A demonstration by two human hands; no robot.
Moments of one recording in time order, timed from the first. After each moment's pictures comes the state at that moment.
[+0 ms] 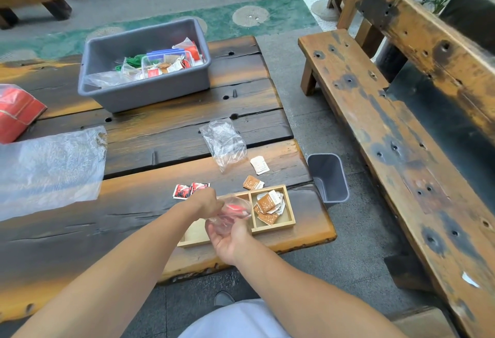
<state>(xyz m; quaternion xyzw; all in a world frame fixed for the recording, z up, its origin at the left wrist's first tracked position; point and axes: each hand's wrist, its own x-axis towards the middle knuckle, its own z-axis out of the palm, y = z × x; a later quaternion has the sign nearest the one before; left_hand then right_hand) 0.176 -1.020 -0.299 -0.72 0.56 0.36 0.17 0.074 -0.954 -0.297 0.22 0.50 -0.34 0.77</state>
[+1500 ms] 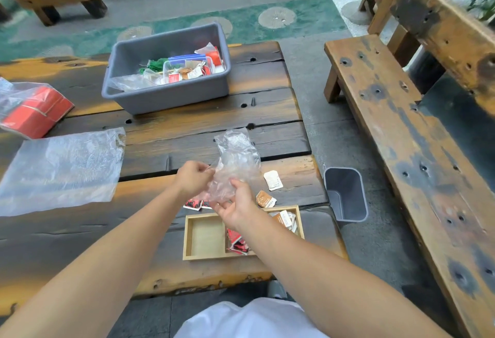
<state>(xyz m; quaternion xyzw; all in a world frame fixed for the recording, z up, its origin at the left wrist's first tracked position) 0.215 -1.077 -0.258 -0.80 0.47 0.35 -0.16 0.091 -1.058 -0.278 0.09 0.47 -0.33 0.81</state>
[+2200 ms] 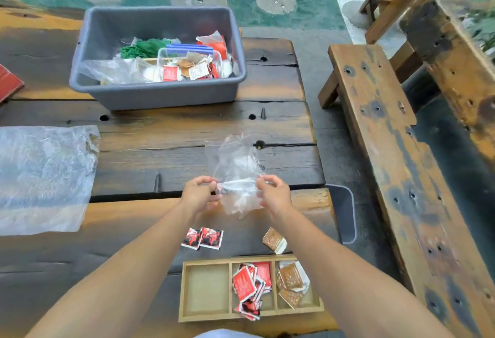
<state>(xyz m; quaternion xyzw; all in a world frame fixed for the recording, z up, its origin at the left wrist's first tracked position) 0.276 -1.176 -0.355 -0.72 0.13 0.58 -0.36 0.098 -1.209 -0.350 -0.29 0.69 -0.28 0.60</state>
